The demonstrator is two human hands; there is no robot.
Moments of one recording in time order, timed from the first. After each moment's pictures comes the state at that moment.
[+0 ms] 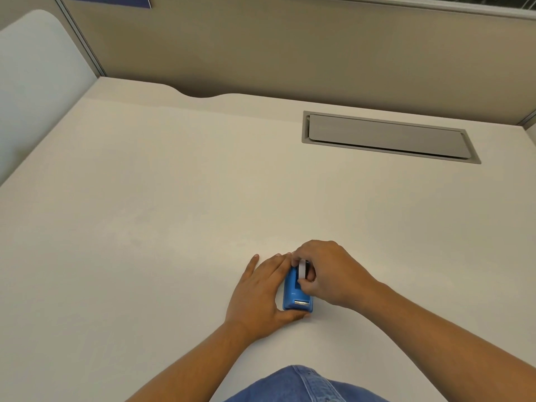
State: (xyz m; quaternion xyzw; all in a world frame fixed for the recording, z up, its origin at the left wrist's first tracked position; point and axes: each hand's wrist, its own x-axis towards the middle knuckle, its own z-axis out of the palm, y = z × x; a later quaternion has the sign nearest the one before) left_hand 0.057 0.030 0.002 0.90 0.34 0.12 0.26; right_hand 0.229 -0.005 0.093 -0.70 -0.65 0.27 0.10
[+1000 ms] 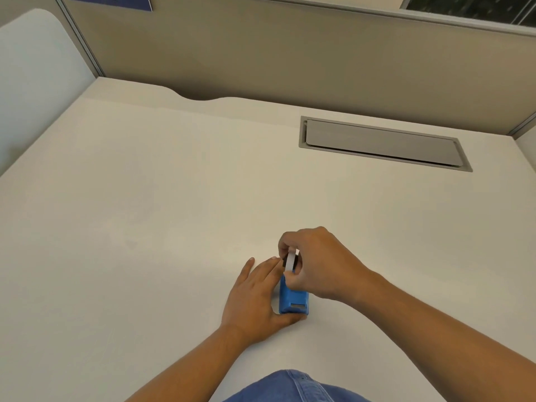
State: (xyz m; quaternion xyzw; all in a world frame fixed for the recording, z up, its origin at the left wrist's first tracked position) left_hand 0.059 0.028 0.002 0.88 0.35 0.15 0.27; right_hand 0.215 0.010 0.136 -0.69 -0.66 0.27 0.12
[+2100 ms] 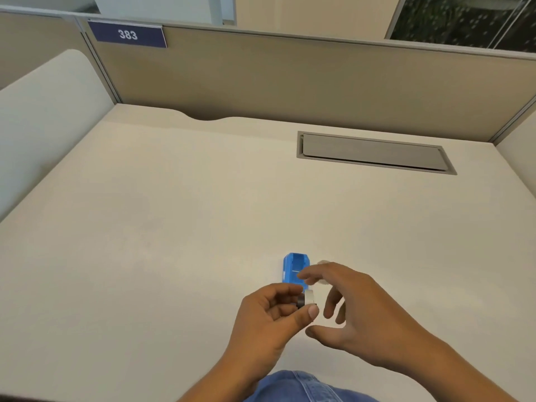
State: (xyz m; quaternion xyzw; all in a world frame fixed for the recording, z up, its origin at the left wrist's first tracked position) left_hand 0.030 -0.045 0.128 0.49 0.42 0.27 0.71; right_hand 0.198 -0.105 0.170 -0.69 -0.62 0.30 0.21
